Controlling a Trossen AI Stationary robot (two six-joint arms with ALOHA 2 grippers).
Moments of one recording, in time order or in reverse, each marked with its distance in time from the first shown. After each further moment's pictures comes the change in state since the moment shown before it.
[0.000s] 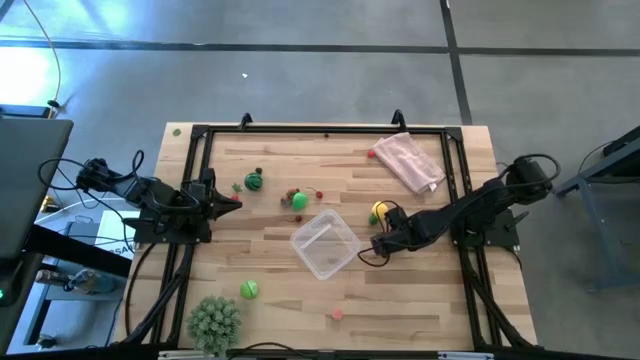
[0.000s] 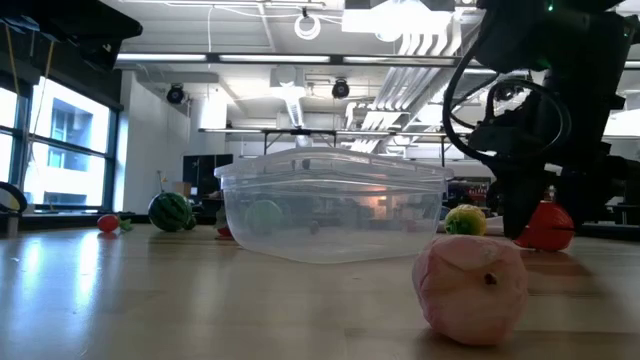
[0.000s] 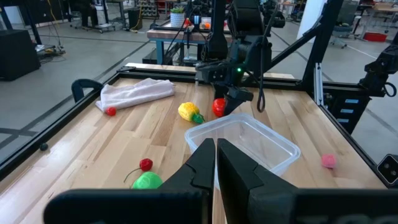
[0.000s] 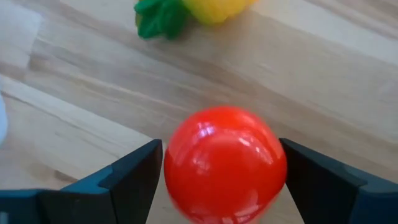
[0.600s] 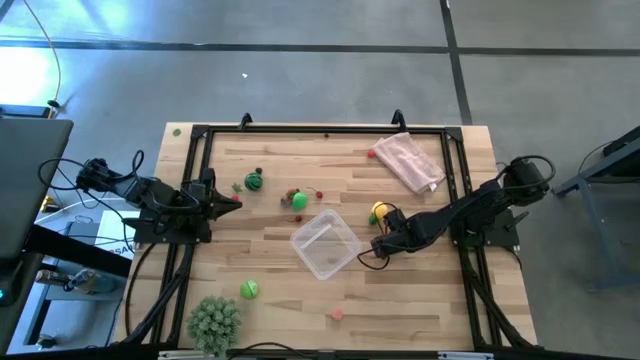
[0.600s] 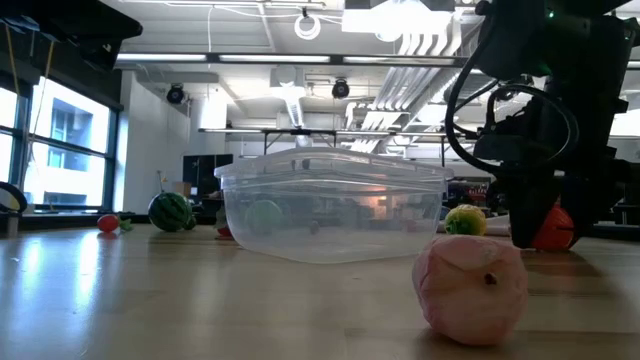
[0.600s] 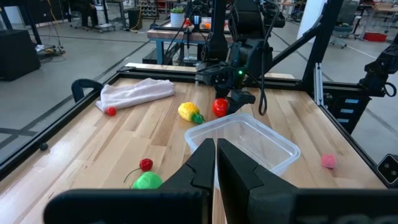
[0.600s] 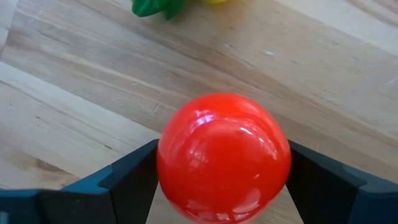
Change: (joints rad) left arm 0.000 0.000 0.000 0.000 0.000 0.000; right arm 0.000 0.029 0.002 0.000 -0.015 -0.036
